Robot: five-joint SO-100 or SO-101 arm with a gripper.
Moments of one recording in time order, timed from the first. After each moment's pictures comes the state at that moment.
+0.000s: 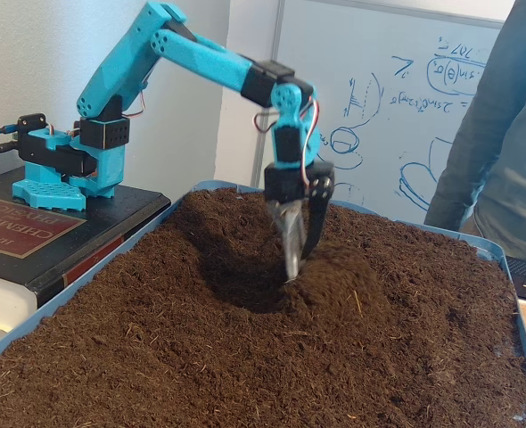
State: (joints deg) arm 4.7 60.3 72.7 55.4 -16.4
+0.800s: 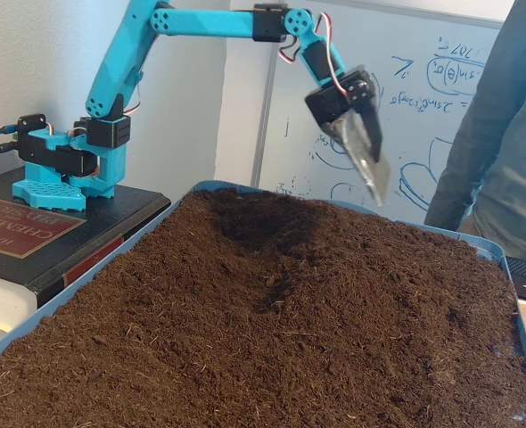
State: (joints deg) arm -9.9 67.2 65.0 42.8 5.3
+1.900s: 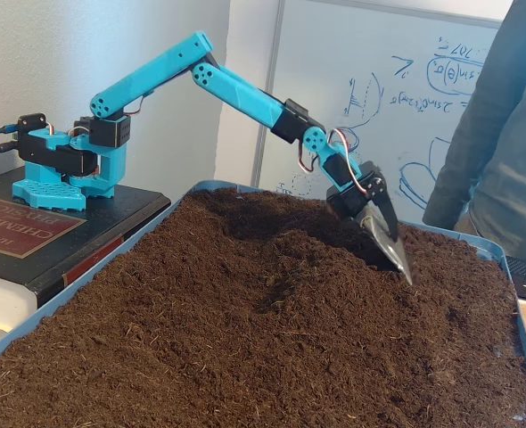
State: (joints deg) arm -14.9 38.1 64.9 11.3 -0.4
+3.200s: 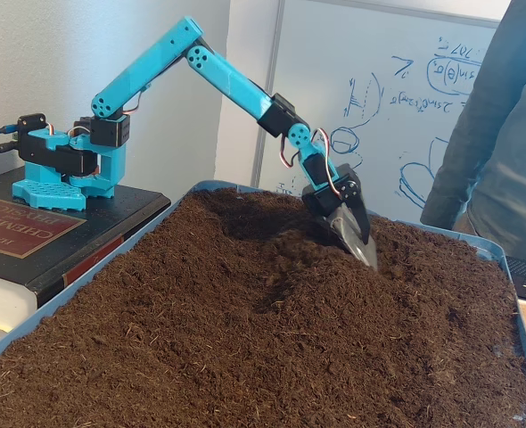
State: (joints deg) arm -17.9 49.0 81.9 20.8 4.2
